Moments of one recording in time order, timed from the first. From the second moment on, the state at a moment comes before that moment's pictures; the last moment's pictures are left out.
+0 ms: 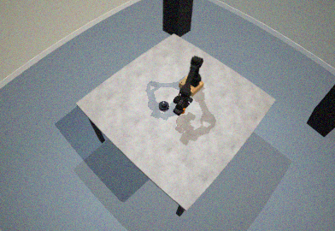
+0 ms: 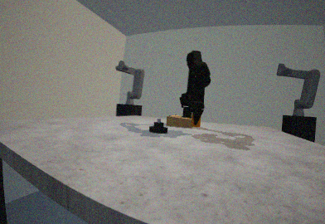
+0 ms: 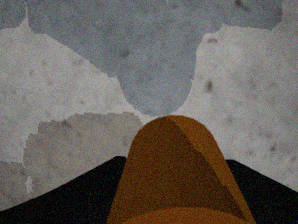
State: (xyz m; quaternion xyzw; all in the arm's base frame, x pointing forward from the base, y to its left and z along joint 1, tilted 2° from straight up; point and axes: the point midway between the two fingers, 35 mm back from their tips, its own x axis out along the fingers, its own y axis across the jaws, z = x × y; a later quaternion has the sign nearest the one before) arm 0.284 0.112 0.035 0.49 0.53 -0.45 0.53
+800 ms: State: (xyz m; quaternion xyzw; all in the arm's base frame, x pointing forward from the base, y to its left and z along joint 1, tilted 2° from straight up) arm 0.284 0.111 -0.002 0.48 0.53 -0.45 0.53
